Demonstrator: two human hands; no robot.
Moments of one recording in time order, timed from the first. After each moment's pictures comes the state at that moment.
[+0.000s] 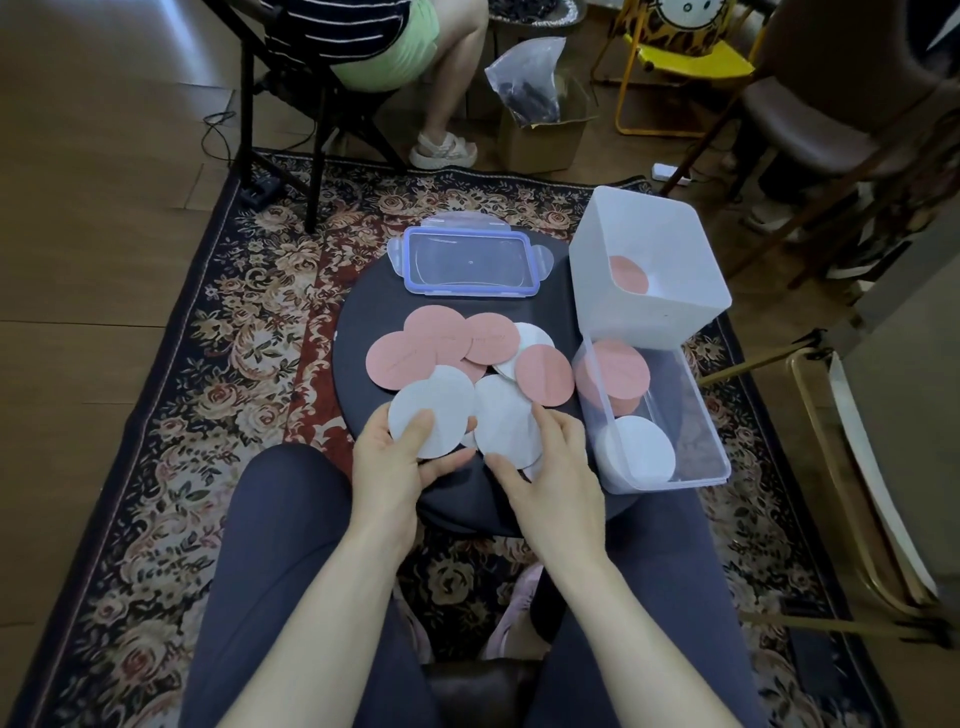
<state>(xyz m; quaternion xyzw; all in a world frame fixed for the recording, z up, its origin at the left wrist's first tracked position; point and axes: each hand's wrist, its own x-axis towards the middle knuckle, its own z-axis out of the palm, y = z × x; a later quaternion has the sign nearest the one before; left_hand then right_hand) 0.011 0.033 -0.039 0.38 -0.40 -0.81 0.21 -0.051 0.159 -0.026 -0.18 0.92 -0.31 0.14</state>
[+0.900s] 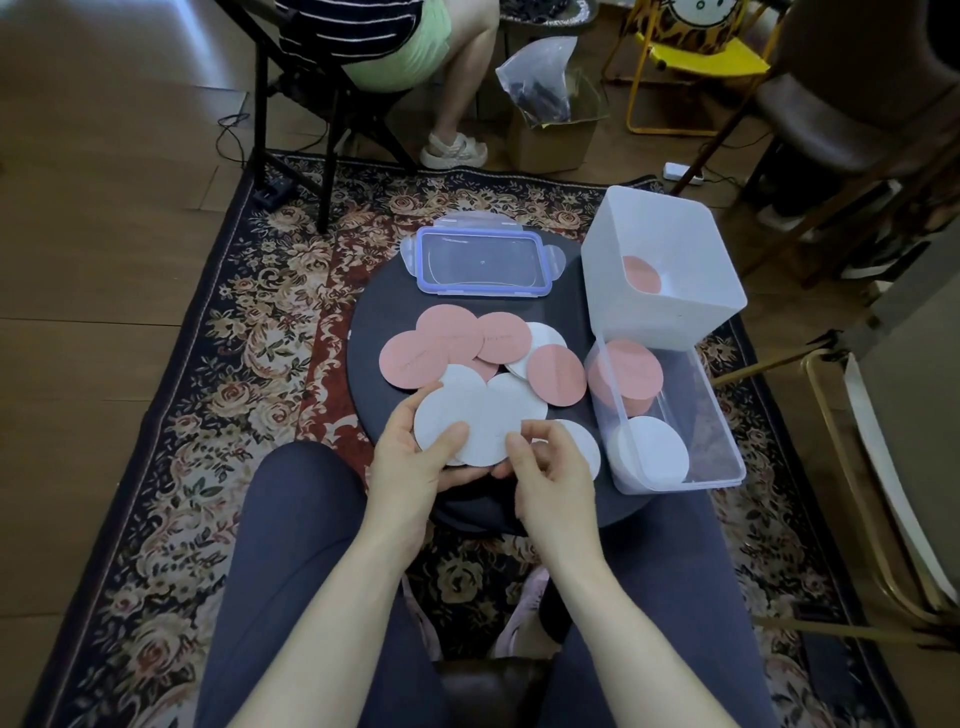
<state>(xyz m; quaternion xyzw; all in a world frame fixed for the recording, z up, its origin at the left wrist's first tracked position) 0.016 0.033 -0.041 0.34 -0.45 -0.81 0.17 -0.039 0.145 -0.023 -0.03 0.79 -0.57 0.23</state>
